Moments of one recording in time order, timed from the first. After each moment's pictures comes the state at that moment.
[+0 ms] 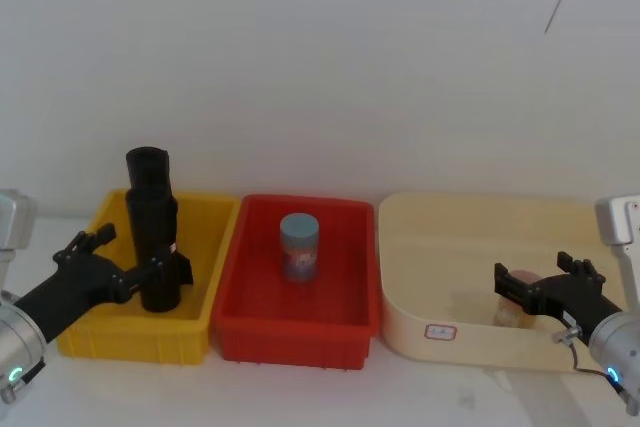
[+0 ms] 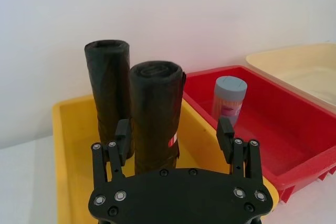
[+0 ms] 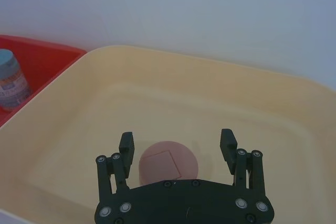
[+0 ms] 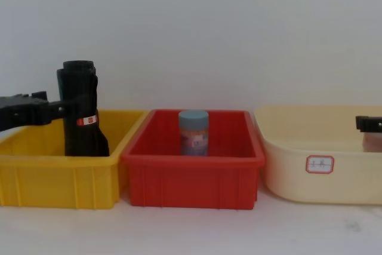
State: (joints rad) left arm -0.29 0.41 0.19 -1.41 -0.48 0.03 -0.44; right arm 0.29 0.39 -0.22 -1.52 0.33 0.35 0.09
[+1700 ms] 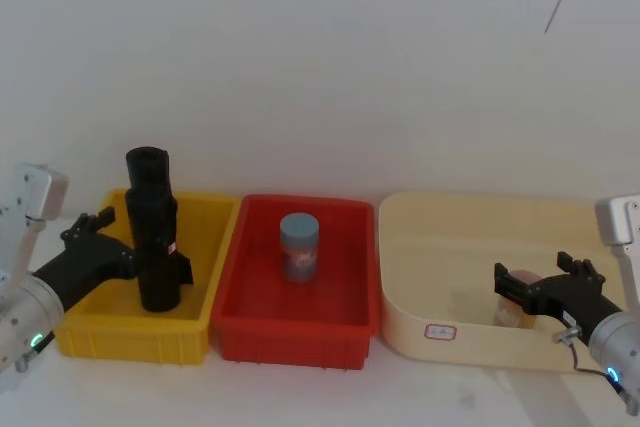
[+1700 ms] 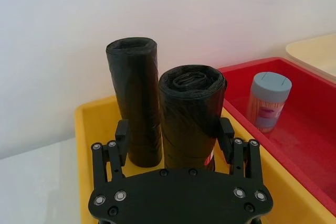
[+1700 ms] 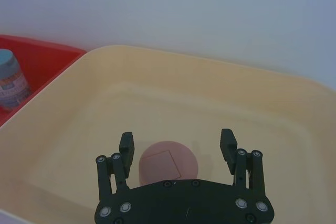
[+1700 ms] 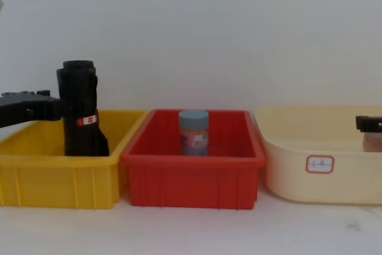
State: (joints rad) left arm -0.41 0.37 0.23 -1.31 -0.38 0.08 -0.35; right arm 0.29 0.39 -0.22 -1.52 0.33 0.35 0.09
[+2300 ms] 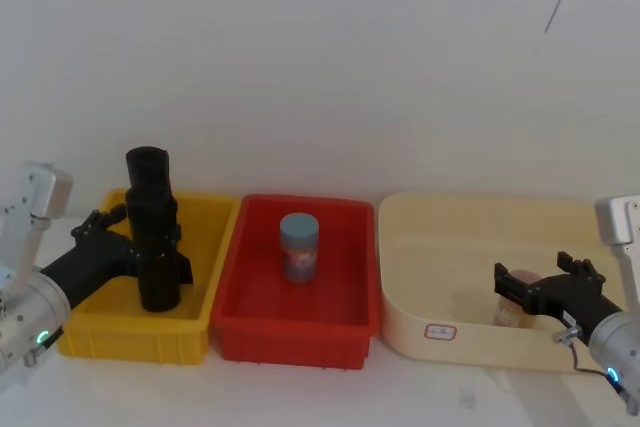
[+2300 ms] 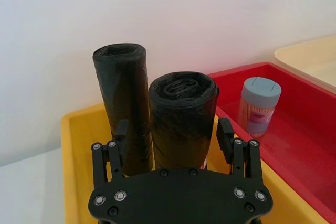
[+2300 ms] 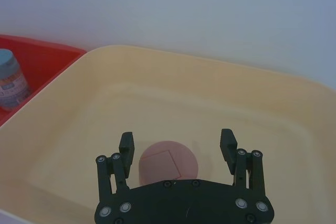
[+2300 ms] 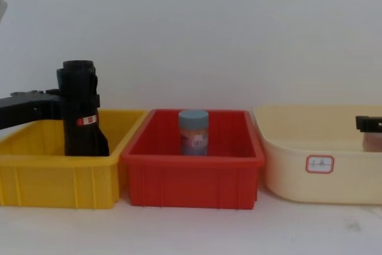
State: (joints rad) left arm -0.44 0.36 0.25 -1.25 -0.40 0.03 -0.41; right arm 0.29 0.39 -0.22 -1.52 0.33 0.35 0.09
